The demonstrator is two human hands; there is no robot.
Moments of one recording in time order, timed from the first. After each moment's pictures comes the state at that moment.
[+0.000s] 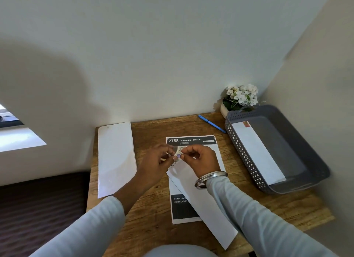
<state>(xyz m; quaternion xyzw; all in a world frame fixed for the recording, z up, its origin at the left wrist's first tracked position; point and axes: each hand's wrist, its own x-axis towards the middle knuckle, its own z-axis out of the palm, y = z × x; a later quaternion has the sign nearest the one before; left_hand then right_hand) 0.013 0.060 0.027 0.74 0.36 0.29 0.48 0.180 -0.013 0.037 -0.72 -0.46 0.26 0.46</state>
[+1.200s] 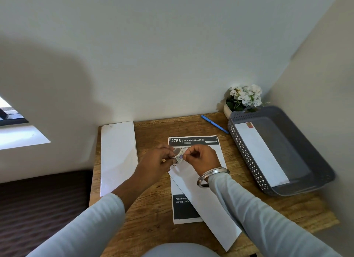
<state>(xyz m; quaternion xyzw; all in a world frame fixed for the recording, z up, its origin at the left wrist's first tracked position) 0.007 0.070 0.018 0.81 0.38 0.22 0.39 0.183 -0.007 0.043 -0.75 -0.45 0.29 0.39</state>
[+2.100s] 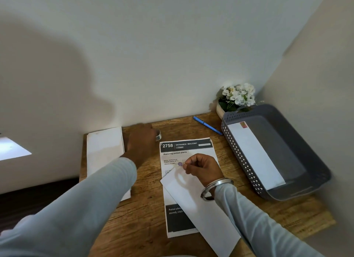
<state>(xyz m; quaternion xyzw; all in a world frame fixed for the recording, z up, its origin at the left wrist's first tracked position) 0.055 0.178 0.011 0.90 0.43 0.07 0.04 0.205 -0.019 0.030 -0.67 -0.33 0.43 0.50</state>
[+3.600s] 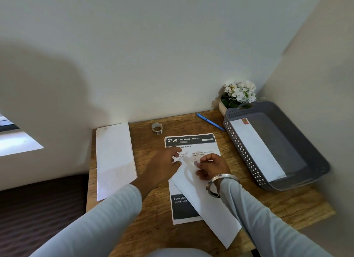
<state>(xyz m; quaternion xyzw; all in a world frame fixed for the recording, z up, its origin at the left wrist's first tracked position) 0.045 0.071 0.003 0.81 0.41 0.11 0.39 0.205 -0.037 0.025 -0.74 -0.13 0.44 0.50</state>
